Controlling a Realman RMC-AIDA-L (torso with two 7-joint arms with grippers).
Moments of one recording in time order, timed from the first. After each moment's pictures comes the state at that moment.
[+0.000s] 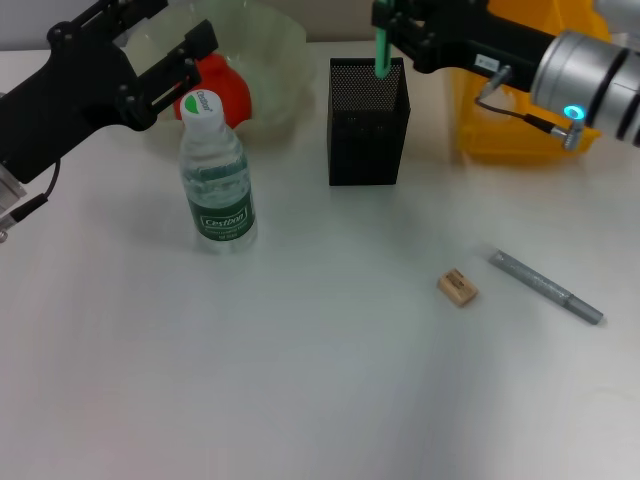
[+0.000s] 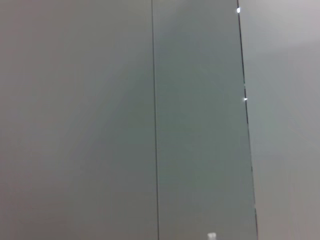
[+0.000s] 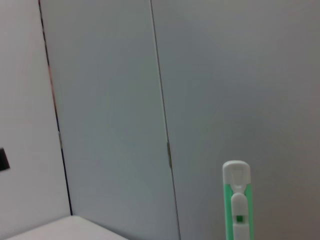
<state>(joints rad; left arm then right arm) -0.19 -2.07 1.30 0.90 0.97 1.26 -1.01 0.81 2.08 -0.73 -0.32 -1.54 -1.10 1.07</state>
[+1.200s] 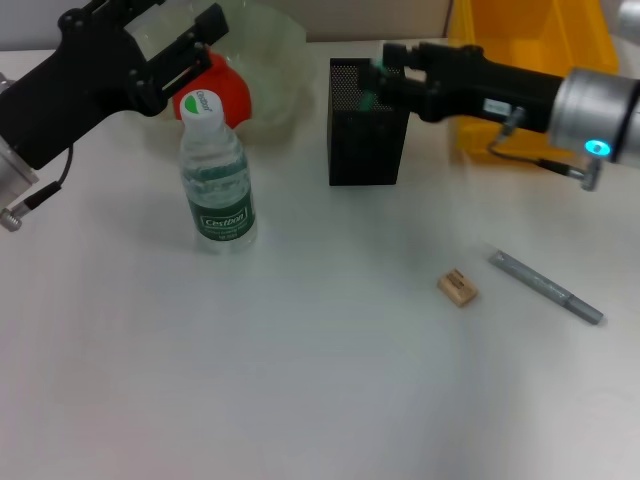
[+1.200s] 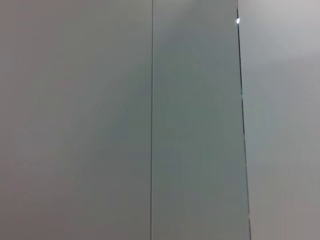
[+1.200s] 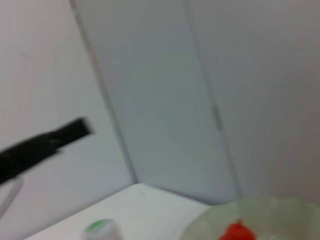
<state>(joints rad) -0.24 -2.07 1.31 0.87 0.94 1.26 -1.02 0.66 2.08 -0.96 -0.52 -1.55 -1.21 1.38</state>
